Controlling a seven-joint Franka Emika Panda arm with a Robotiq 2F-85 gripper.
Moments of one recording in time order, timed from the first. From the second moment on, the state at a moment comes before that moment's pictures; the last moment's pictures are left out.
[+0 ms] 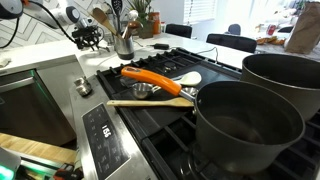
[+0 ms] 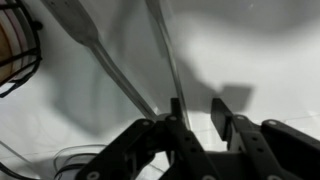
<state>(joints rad) 0.16 0.79 0.09 -1.17 -0.25 2.23 -0.19</state>
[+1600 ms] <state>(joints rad) 0.06 0.23 0.17 -1.62 0.09 2.24 -0.41</state>
